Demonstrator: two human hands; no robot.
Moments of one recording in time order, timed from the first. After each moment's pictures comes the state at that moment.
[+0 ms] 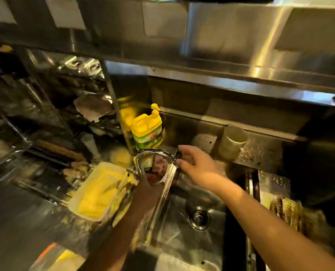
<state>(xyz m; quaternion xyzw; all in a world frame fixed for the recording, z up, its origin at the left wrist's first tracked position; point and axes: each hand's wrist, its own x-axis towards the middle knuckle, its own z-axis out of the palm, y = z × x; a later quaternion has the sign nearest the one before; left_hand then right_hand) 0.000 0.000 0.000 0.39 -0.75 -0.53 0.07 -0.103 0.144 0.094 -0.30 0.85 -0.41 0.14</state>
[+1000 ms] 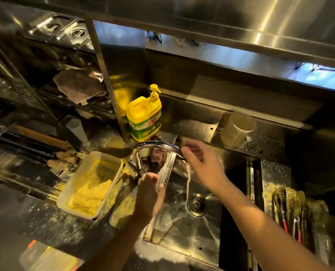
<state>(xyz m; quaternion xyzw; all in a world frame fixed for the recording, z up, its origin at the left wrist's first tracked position) 0.001 -0.016 -0.078 0.24 -0.88 -0.36 0.17 -0.109 0.119 0.062 -0.23 0.84 -0.49 0.12</state>
